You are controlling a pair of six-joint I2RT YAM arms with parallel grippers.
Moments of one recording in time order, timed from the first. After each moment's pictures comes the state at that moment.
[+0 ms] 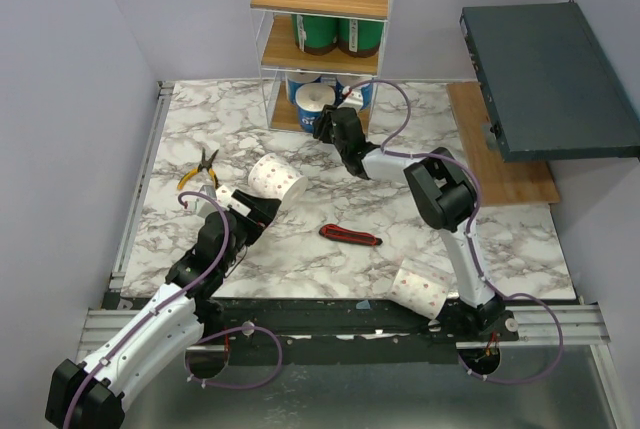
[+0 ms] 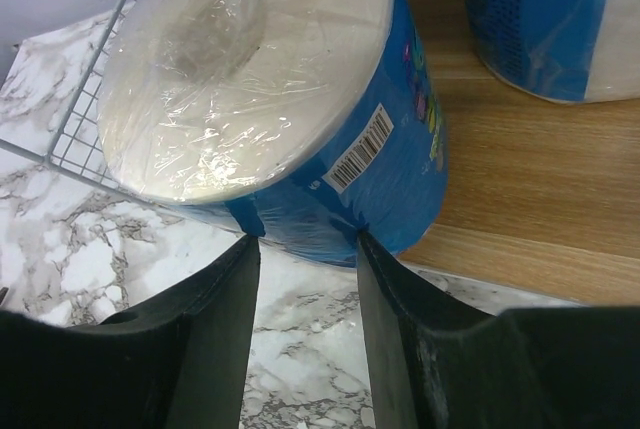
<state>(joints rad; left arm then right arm) -0.53 0.59 0.26 -0.05 -0.23 -1.17 0.61 2.31 1.56 0.48 0.29 0.51</state>
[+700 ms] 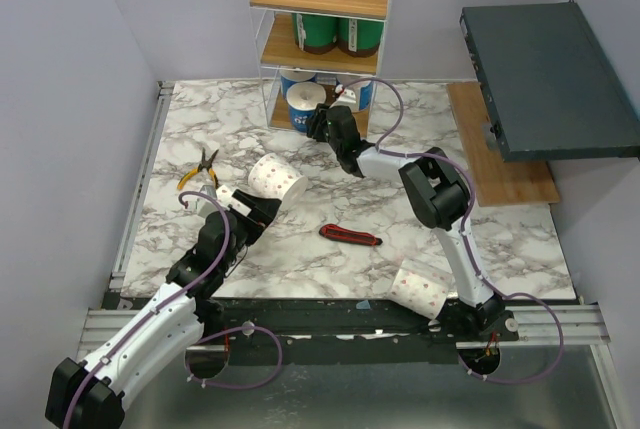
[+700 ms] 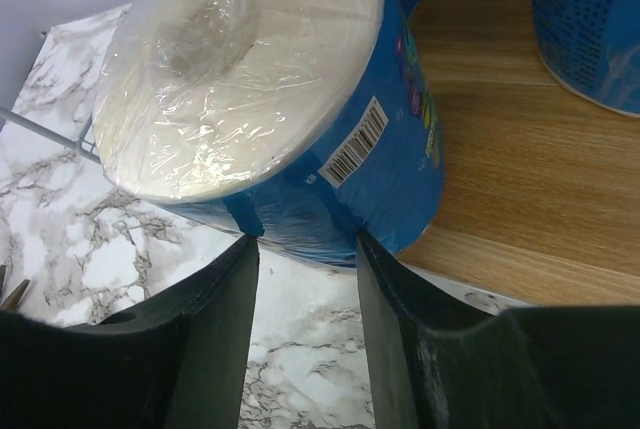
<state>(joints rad) -0.53 0.59 0.26 -0.05 -0.23 -1.17 0.62 2.37 1.65 0.46 0.23 0.50</state>
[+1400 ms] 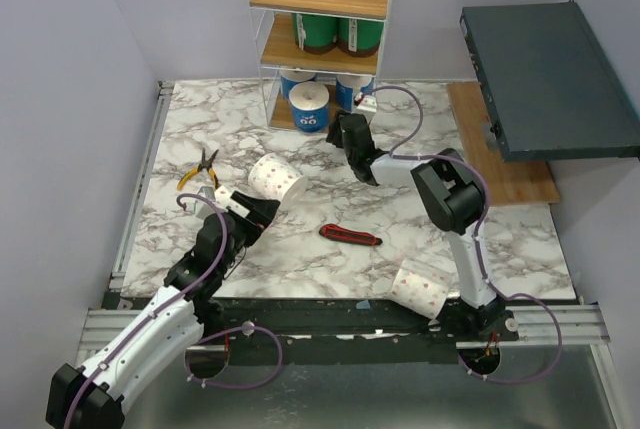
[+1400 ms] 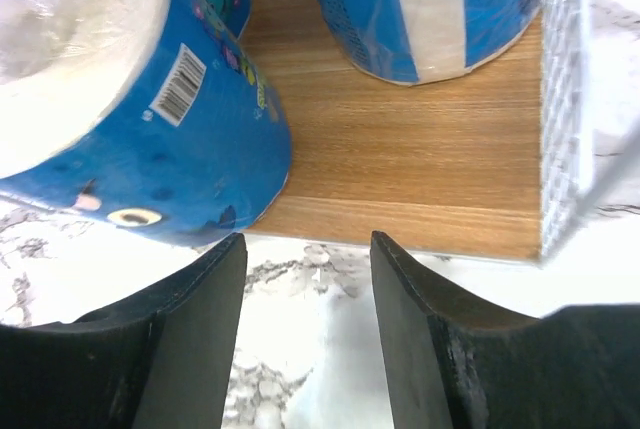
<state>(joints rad) -0.53 0.56 0.25 -0.07 -0.23 -1.17 0.60 2.28 1.47 0.51 0.44 0.48</state>
